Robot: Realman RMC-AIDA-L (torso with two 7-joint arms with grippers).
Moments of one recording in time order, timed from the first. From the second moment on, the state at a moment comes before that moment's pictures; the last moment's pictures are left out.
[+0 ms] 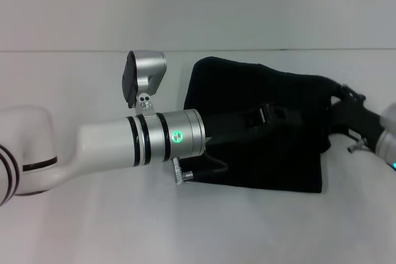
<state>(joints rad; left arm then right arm) -0.95 -2.17 0.64 0.08 1.81 1.16 -2.00 0.65 2.10 -0.28 -0.20 -1.85 -0.94 0.66</state>
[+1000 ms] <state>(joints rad) -0.94 -2.18 0.64 0.03 1.81 1.01 -1.96 0.68 2.10 -0.29 -0.20 -1.66 -0.85 0.52</state>
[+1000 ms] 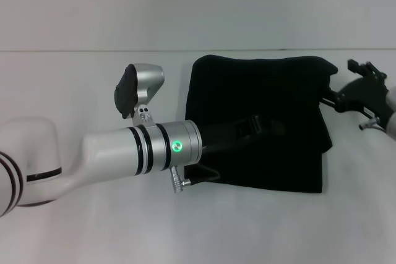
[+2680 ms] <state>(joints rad) -0.55 -2.09 0.73 0.45 1.81 1.50 -1.26 0.62 1.87 -0.49 -0.60 -2.38 -1.52 2.31</state>
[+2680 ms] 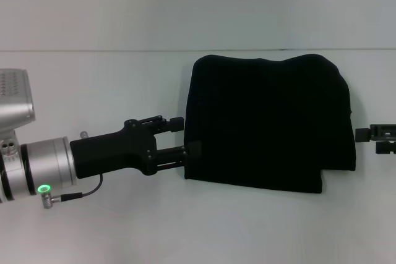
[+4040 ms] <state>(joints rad) -0.54 -2.08 0.73 0.45 1.81 1.58 -1.24 0.77 1.90 -0.61 -0.57 -2.58 -1.47 2.49</state>
